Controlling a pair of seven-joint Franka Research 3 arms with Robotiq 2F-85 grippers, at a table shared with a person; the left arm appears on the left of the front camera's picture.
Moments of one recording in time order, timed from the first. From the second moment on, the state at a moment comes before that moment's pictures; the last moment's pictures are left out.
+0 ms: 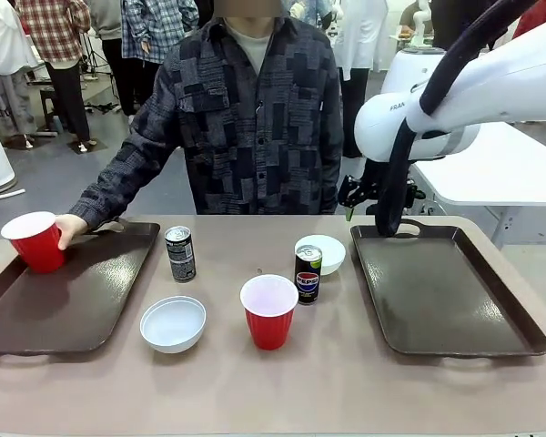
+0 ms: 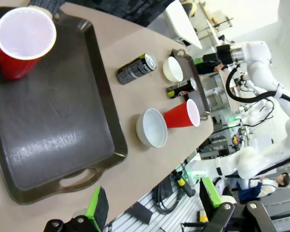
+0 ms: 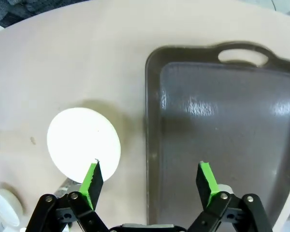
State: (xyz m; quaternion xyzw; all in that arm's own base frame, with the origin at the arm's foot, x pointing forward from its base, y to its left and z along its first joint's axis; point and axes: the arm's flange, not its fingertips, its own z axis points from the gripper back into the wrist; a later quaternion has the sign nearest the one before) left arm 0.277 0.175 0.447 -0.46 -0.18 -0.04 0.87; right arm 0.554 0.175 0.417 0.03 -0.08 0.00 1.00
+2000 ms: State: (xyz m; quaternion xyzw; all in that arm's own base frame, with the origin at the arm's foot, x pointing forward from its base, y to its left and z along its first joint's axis) left arm 0.277 0.175 0.447 -0.46 -0.18 -0.04 0.87; right arm 0.562 0.221 0.348 0.01 0.02 0.04 1.00
